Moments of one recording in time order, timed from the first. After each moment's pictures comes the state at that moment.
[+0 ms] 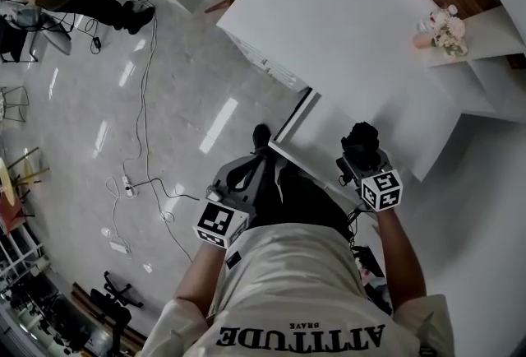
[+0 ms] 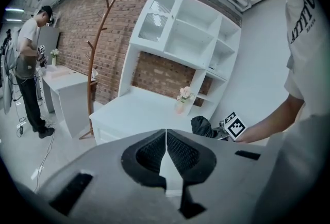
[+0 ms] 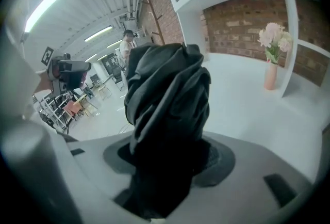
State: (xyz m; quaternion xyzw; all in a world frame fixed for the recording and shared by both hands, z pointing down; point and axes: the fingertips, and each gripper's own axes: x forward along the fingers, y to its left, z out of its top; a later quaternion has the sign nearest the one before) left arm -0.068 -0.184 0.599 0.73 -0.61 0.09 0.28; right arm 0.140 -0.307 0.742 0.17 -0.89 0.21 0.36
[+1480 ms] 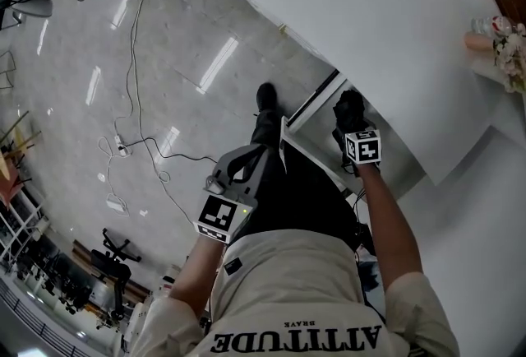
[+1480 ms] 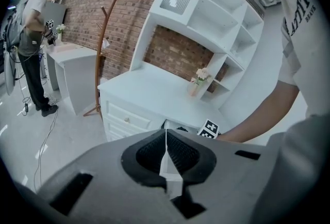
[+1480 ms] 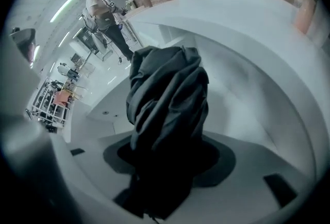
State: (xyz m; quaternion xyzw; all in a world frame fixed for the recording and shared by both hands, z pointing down) left arm -0.115 -0.186 0.703 0.70 -0.60 0.12 0.37; right arm 0.099 -0.297 0.966 0.16 -0.77 0.28 0.56
